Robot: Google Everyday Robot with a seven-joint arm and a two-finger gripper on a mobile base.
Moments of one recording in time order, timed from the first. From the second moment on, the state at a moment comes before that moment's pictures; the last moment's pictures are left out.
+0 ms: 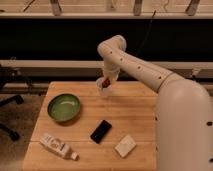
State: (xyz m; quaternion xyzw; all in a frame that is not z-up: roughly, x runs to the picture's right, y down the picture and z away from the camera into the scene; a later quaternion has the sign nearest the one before) arm 0.037 -0.048 0.848 -0.23 -0.10 -0.33 0.91
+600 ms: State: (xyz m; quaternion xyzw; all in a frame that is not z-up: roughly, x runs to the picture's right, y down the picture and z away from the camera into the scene) arm 0.016 -0.070 0.853 -0.21 -0.14 -0.33 0.91
